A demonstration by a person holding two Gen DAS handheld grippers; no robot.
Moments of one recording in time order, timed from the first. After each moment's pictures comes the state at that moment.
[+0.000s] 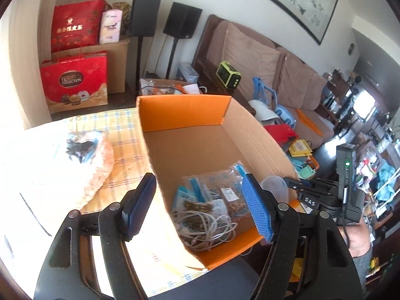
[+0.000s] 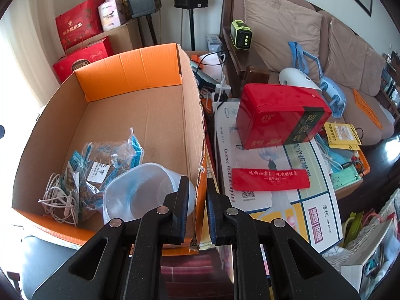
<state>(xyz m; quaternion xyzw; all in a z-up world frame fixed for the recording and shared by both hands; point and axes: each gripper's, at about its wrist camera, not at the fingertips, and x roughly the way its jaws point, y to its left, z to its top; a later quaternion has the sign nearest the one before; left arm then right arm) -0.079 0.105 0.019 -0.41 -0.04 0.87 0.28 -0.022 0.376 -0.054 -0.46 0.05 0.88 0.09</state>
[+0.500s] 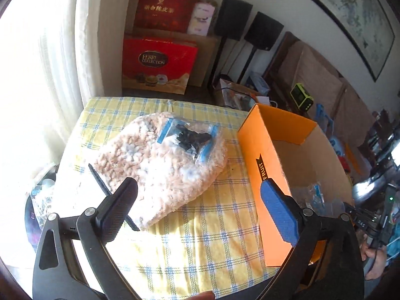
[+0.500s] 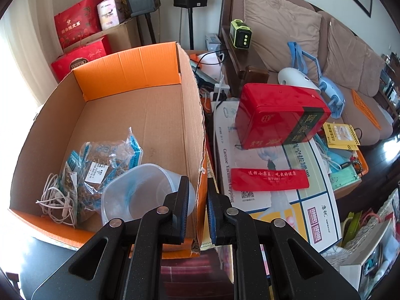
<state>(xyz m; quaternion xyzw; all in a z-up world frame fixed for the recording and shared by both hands) -0.117 -0.022 -0.016 -0.43 -0.10 0.89 0.12 -0.023 0.378 -0.055 -0.46 0.05 0.88 0.09</state>
